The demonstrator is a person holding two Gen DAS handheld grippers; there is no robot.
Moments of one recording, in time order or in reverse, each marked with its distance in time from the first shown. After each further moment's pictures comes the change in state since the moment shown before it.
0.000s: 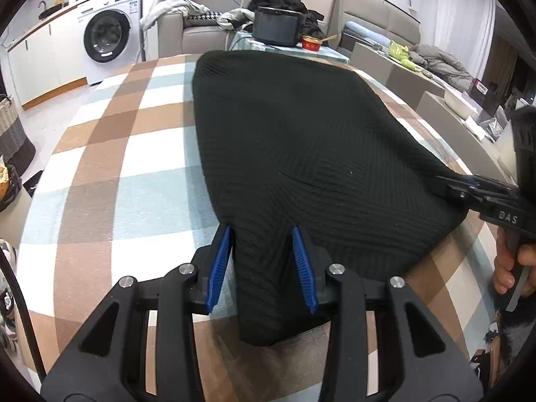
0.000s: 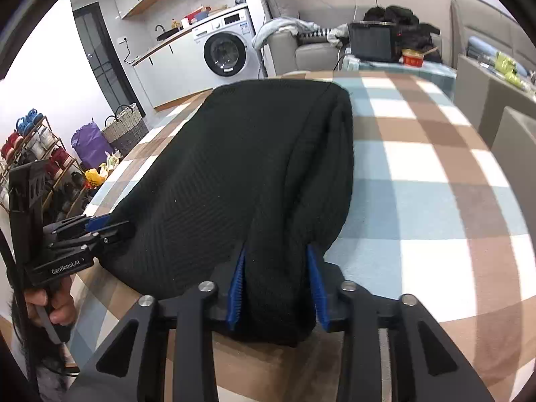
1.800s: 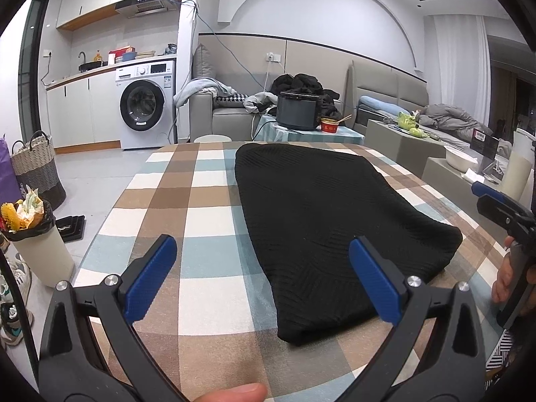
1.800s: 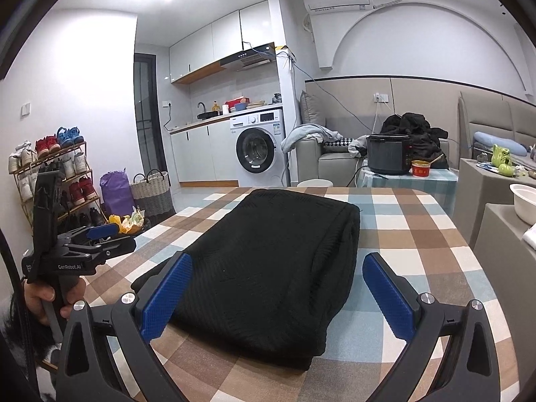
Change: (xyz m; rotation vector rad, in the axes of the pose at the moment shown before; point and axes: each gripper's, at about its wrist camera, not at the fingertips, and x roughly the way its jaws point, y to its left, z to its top) left arm -0.075 0.004 -0.028 -0.006 -0.393 0.114; right arm -0.073 0.020 -0.022 -0.141 -0.460 0.070
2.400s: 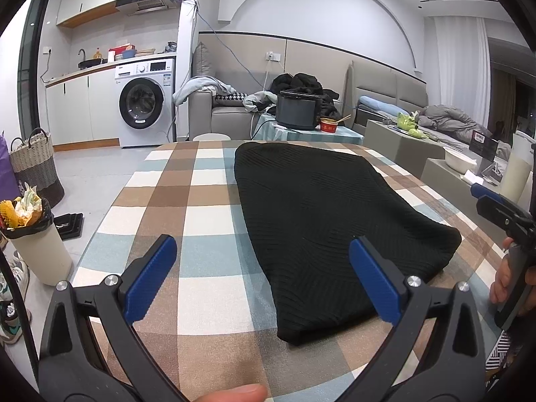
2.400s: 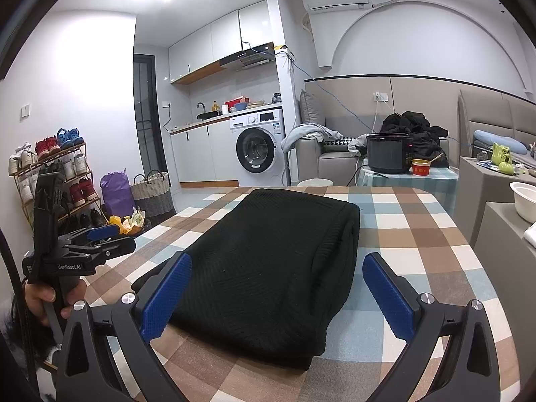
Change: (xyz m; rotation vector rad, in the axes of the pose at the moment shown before) left arm 0.001 0.000 -0.001 -0.010 0.005 -0.005; right arm 0.000 -0.002 0.000 0.001 0.003 0.001
